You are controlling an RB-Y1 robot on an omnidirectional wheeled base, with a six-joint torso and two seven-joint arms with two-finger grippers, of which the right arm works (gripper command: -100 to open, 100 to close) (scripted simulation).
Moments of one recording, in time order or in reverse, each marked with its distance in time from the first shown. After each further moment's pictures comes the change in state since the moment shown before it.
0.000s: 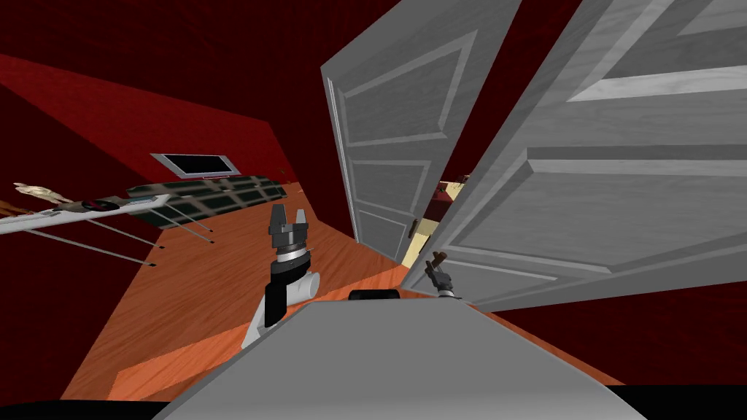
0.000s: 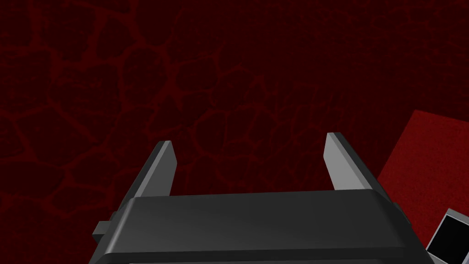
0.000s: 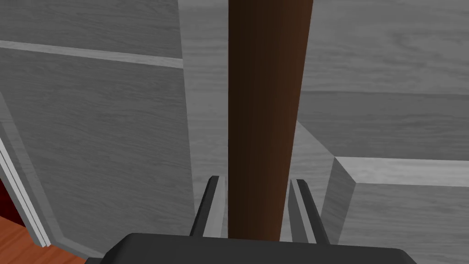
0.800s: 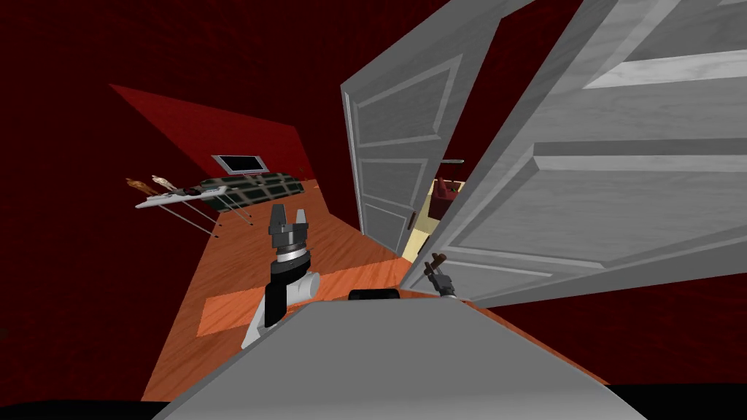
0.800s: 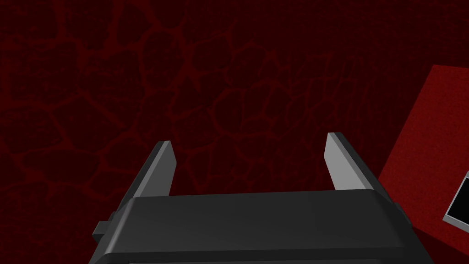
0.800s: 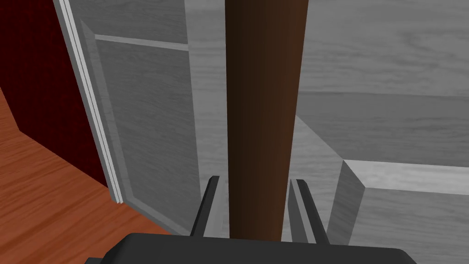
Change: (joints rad) arm 0.011 -0.067 0.093 0.011 0.052 -0.082 -0.095
